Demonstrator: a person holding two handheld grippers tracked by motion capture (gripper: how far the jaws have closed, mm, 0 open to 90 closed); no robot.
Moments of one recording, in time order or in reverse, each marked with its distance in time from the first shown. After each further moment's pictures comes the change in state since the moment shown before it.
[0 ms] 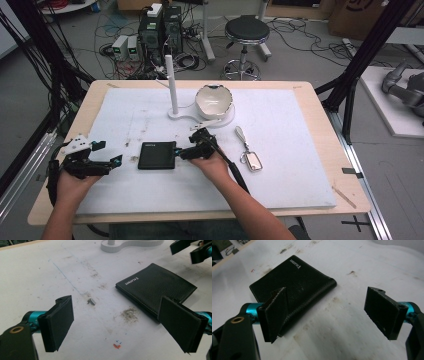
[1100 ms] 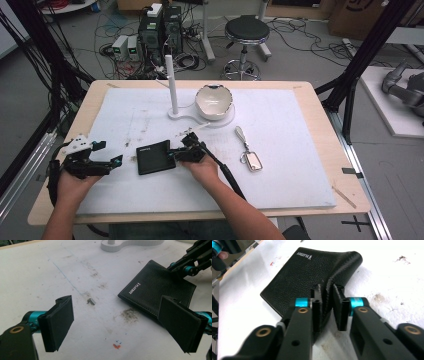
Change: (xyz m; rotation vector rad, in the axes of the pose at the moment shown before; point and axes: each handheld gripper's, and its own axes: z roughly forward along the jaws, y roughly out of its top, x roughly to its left) left arm 0.000 0.000 0.000 0.002 0.002 0.001; right arm 0.013 -0.004 0.024 0.050 0.146 0.055
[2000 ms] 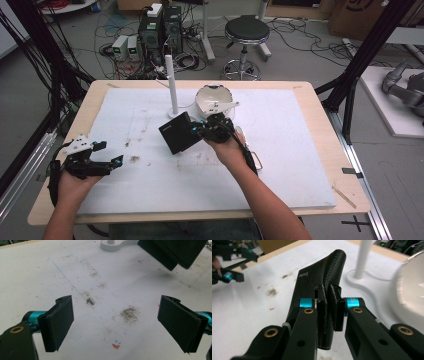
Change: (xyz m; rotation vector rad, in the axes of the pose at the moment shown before) left arm -0.001 -0.001 0.002 0.000 0.000 -0.001; right arm -0.006 0.038 -0.111 -0.177 -0.211 -0.211
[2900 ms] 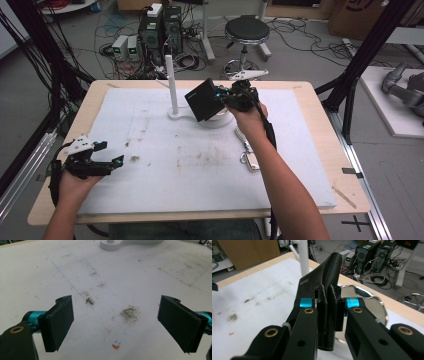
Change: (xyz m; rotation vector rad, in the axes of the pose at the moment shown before) left arm 0.000 -0.001 0.002 0.007 0.000 -0.001; right arm -0.062 0.052 -0.048 -0.067 -0.186 -0.003
